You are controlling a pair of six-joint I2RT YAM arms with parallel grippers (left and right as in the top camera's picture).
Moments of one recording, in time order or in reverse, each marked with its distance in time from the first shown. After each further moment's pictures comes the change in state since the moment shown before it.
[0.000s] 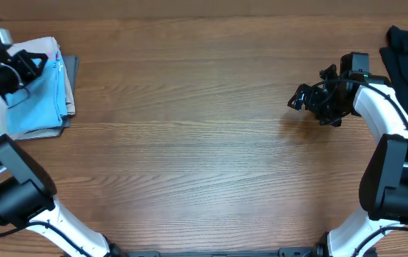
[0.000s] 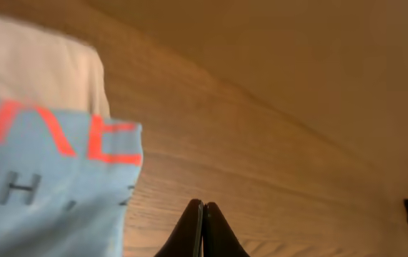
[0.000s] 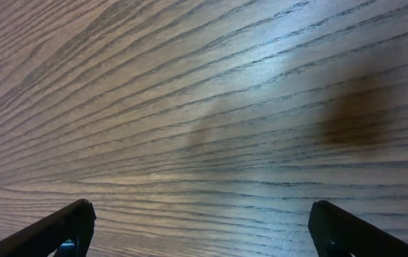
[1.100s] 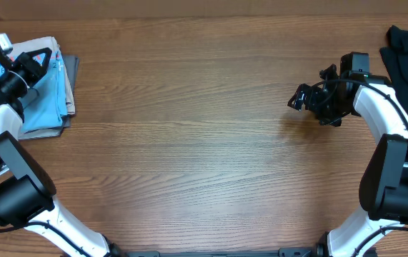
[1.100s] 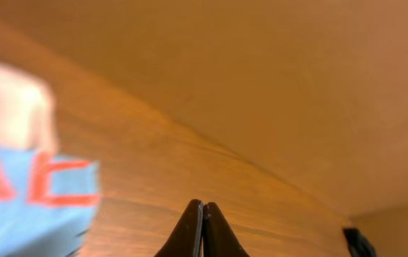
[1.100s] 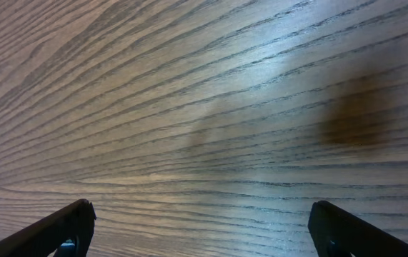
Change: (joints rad) left arm 0.006 0.000 -0.230 0.575 0.138 -0.334; right arm 0.000 0.000 0.000 0.000 0.000 0.000
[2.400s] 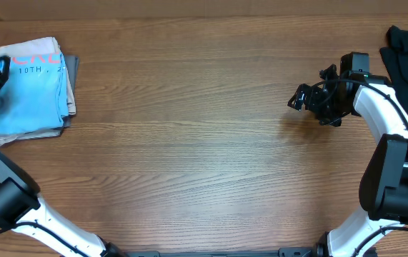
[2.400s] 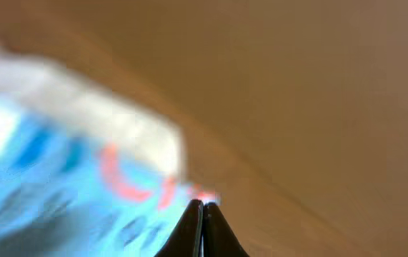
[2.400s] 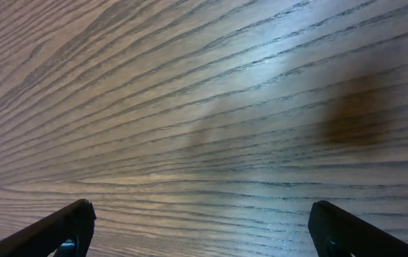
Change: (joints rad) left arm 0.167 0.081 0.178 -0.185 -0.056 0.066; right arm 0.000 0.000 0.000 0.000 0.000 0.000
